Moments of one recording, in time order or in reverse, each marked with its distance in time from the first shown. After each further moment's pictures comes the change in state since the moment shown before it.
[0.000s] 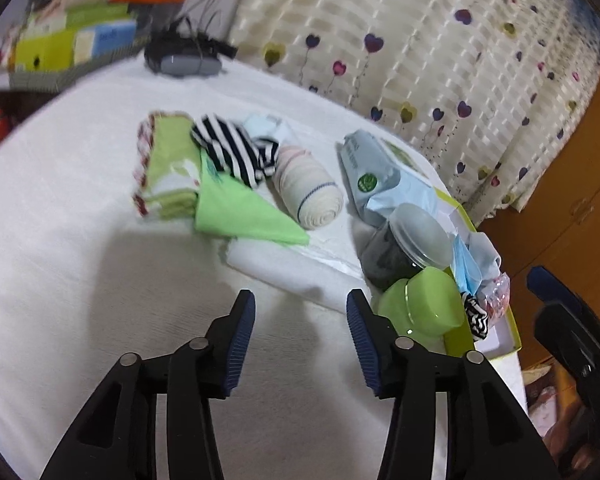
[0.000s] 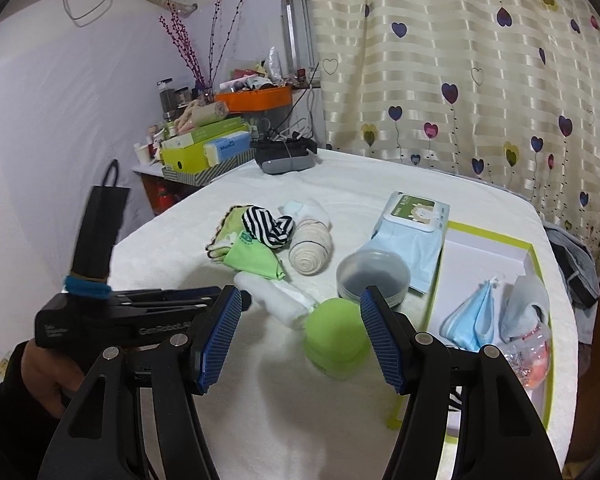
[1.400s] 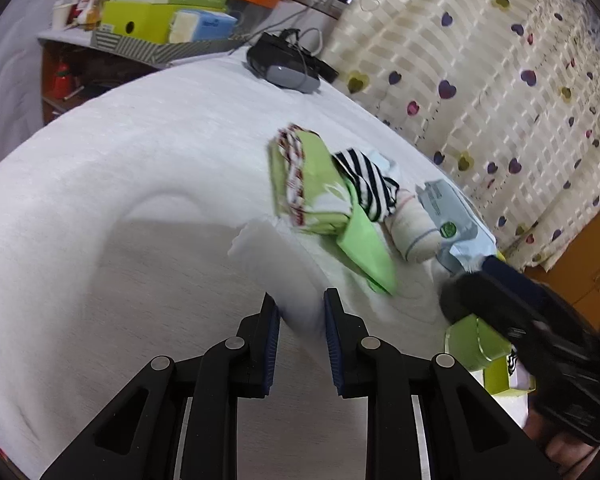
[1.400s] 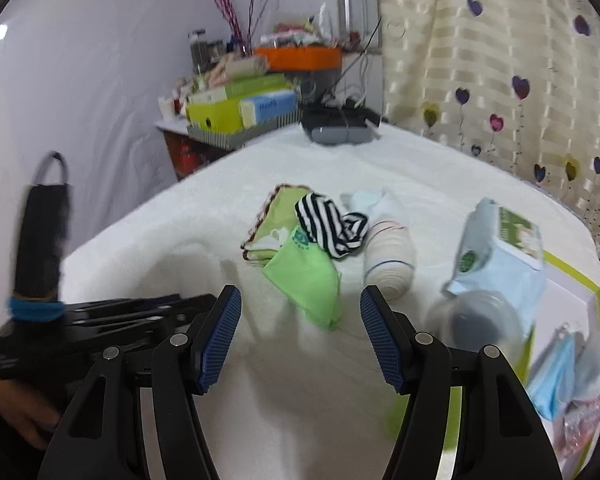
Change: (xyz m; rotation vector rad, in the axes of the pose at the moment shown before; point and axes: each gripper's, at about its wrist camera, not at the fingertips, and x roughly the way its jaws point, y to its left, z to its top) left arm -0.040 0.088 -0.004 -0.187 -0.091 0.113; right arm 0.102 0.061 0.028 -0.118 0.150 0.079
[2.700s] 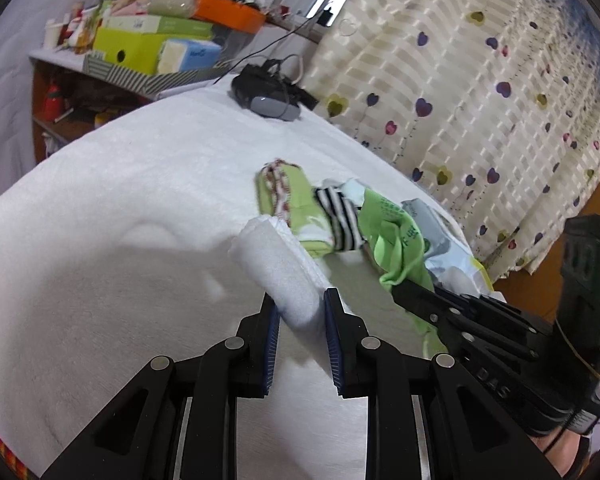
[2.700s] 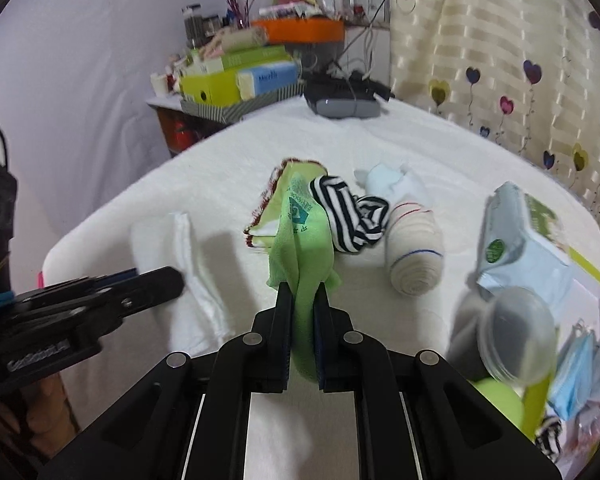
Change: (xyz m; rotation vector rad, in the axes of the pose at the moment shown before) left arm -0.028 -0.006 0.005 0.048 -0.074 -0.063; right arm 0.014 0.013 -0.002 0.000 0.060 -0.013
